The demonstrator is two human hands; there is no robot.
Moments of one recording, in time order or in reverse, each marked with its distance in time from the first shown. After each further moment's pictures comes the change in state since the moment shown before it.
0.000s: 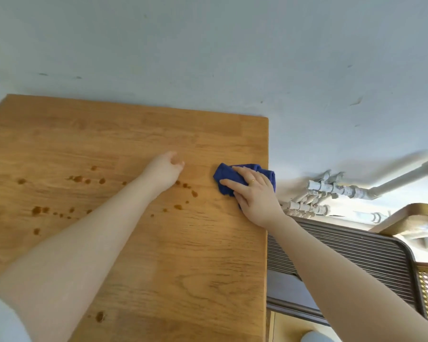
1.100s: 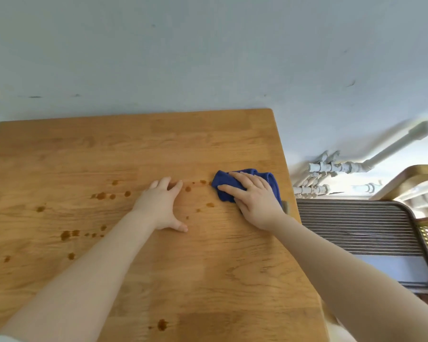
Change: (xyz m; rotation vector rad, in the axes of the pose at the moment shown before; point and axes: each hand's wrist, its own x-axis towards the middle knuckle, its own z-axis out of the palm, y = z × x) left_hand -0.005 -0.089 -0.040 0.908 -0.224 0.329; right_hand 0.001 -0.073 0.034 -0.086 -0.023 0.128
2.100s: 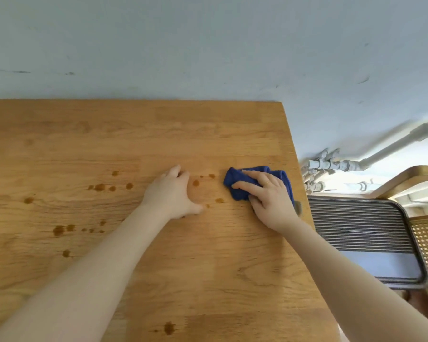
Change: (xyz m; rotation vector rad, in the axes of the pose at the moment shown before) left_hand 0.005 0.000 0.000 -0.204 0.074 0.022; right_hand -0.006 -0.007 0.004 0.085 0.098 0.072
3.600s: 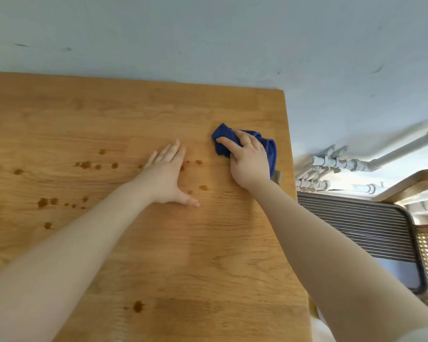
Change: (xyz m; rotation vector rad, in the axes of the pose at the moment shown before) left_hand 0.008 0.019 0.006 0.025 -0.040 0.024; right_hand 0.059 0.001 0.003 -0.069 0.016 0.086
